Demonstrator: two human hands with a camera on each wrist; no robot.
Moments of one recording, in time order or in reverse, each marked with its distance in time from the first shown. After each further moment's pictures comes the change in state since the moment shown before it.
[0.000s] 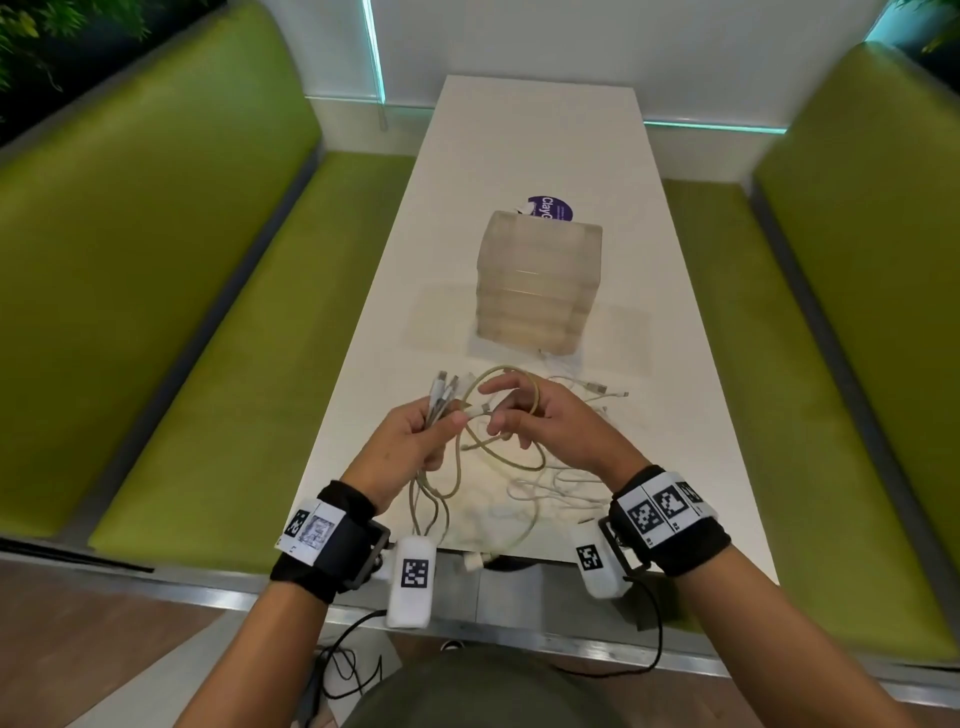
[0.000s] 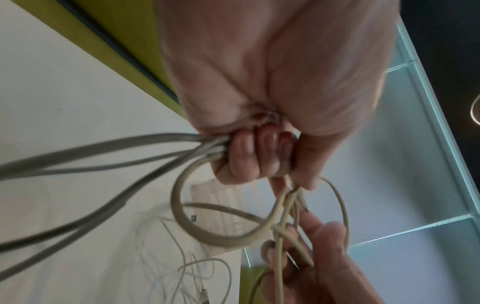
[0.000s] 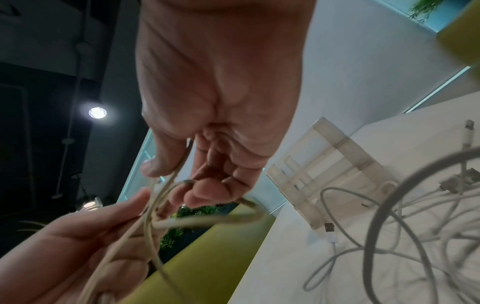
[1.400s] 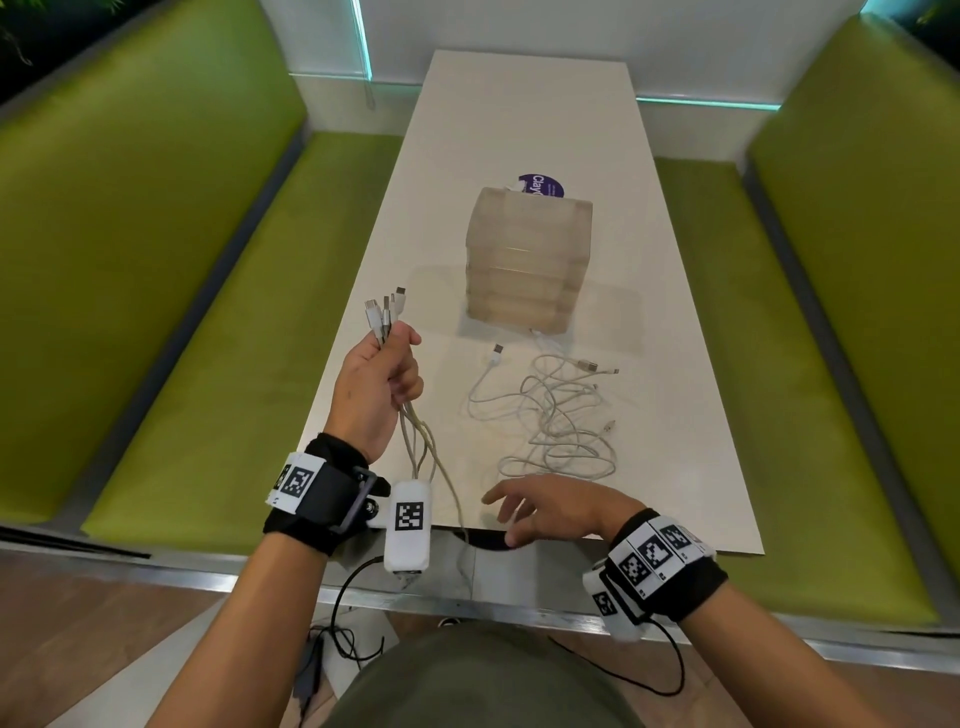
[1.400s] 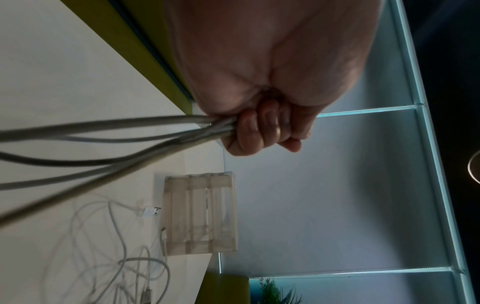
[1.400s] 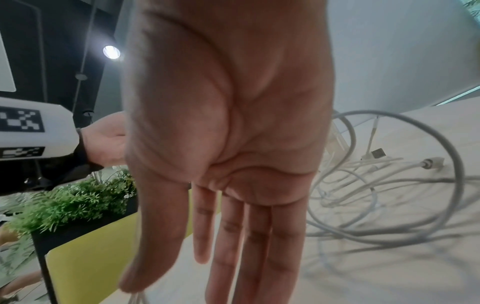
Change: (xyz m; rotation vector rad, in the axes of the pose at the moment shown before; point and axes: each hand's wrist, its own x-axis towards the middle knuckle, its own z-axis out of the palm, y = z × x) left_hand 0.014 0.023 0.000 -0.384 0.228 0.164; right_hand -0.048 0.069 0.023 -0.518 -0.474 0.395
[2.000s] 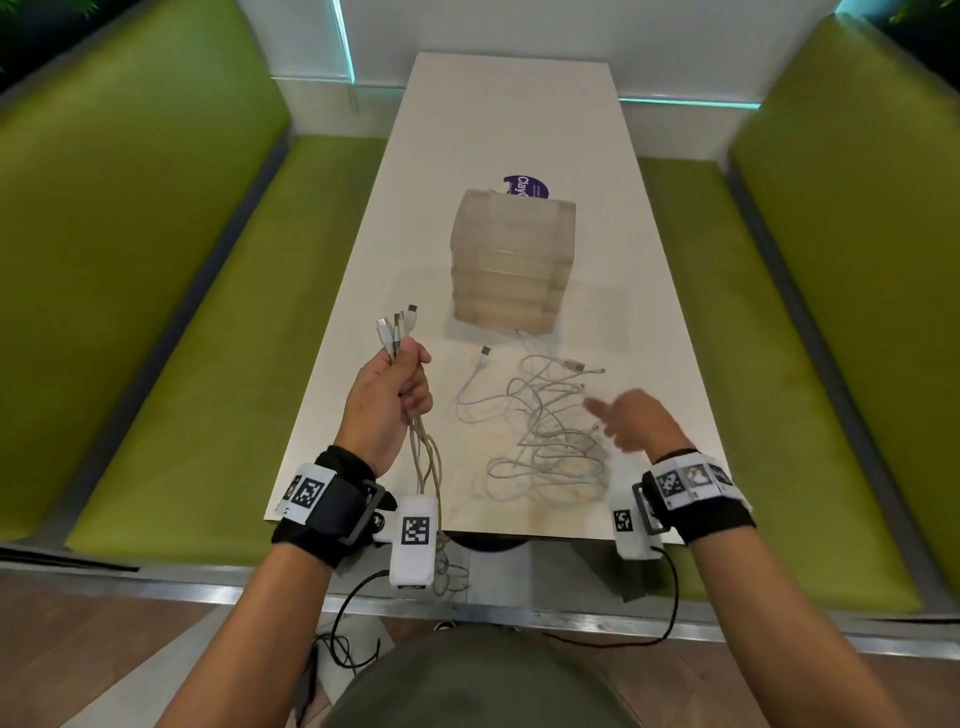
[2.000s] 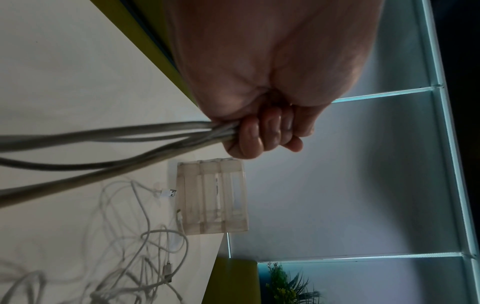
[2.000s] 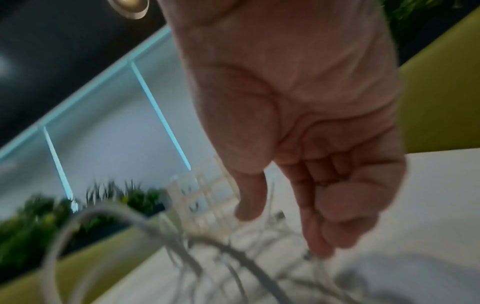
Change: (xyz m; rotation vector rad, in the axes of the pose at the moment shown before) left_hand -0.001 -0.017 0.012 -0.023 -0.050 -0.081; right_hand -0.016 0.062 -0.084 0.238 0.693 0.586
